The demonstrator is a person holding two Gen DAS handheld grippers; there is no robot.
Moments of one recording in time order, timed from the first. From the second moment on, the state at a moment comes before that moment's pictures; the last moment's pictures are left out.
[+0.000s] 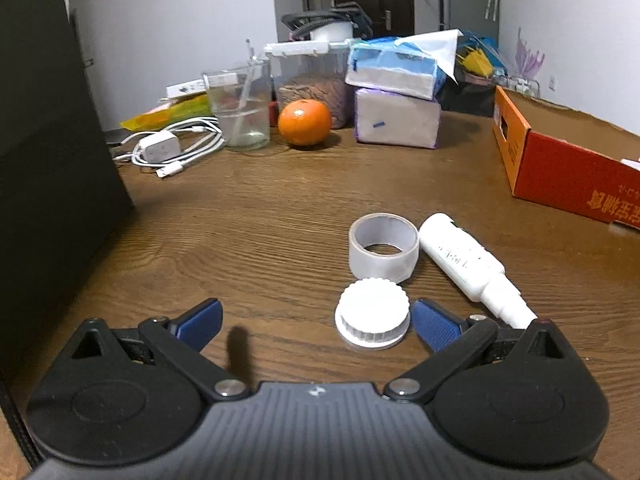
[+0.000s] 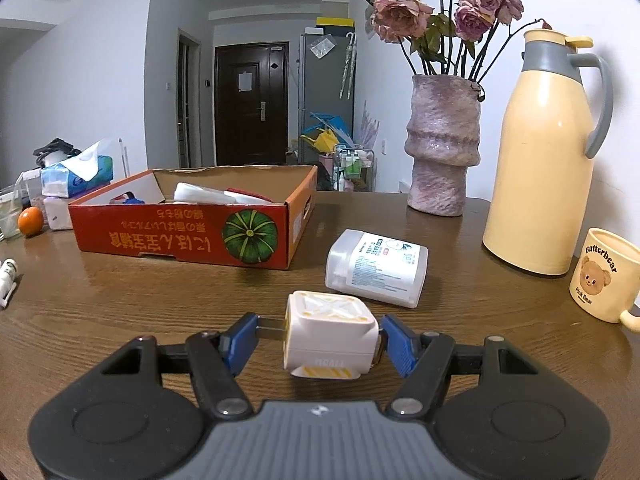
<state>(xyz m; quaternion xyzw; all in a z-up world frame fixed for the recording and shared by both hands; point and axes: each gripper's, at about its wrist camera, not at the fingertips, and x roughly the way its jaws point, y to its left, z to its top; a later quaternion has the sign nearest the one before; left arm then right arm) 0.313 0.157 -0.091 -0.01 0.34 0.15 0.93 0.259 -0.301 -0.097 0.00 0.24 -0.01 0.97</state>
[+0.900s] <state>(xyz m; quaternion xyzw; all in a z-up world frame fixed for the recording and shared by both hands) 0.326 0.166 -0.098 -0.05 0.34 0.15 0.93 0.260 -0.298 -0.097 0.01 0.24 -0.02 0.97</state>
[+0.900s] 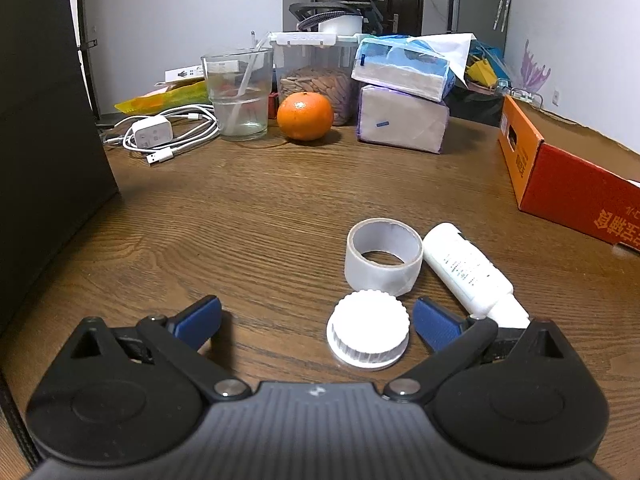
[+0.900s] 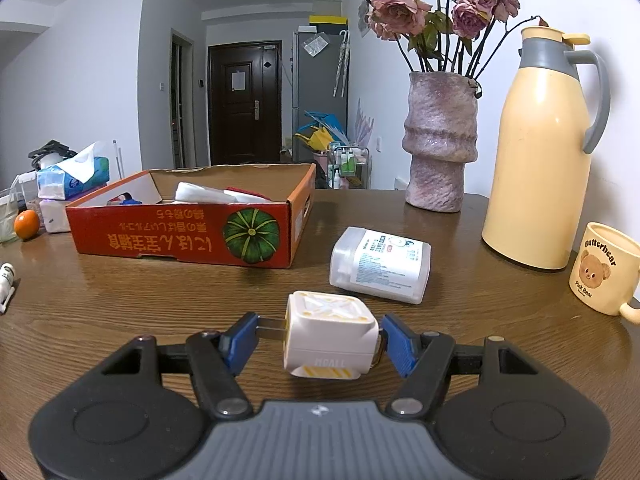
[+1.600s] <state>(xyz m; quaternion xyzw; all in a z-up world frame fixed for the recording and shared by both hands) 0.319 0.161 -0.093 -0.04 0.32 0.15 0.94 0.258 -0.287 -0.098 0.00 0.24 -0.01 0.97</state>
